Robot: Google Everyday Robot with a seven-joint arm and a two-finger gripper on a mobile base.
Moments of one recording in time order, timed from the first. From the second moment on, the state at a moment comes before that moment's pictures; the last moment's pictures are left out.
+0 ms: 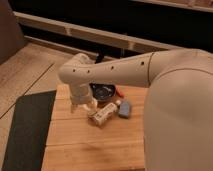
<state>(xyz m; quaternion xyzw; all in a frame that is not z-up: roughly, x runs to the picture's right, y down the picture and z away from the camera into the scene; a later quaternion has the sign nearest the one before) -0.108 0.103 0.703 -0.26 0.23 0.64 0.68</state>
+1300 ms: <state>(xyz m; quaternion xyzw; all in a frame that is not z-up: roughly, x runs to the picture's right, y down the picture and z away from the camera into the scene) -0.076 0.040 0.726 -0.22 0.21 0.66 0.68</state>
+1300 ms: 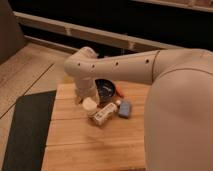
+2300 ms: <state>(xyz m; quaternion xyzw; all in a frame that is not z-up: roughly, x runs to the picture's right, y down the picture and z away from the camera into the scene) -0.133 -0.075 0.809 -0.28 0.06 0.54 0.79</state>
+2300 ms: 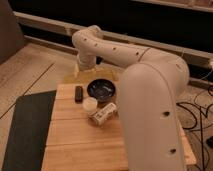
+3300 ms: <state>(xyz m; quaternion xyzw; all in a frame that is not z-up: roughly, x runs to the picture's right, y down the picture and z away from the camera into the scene) -0.172 -0.082 0.810 -0.26 0.00 0.48 0.84</state>
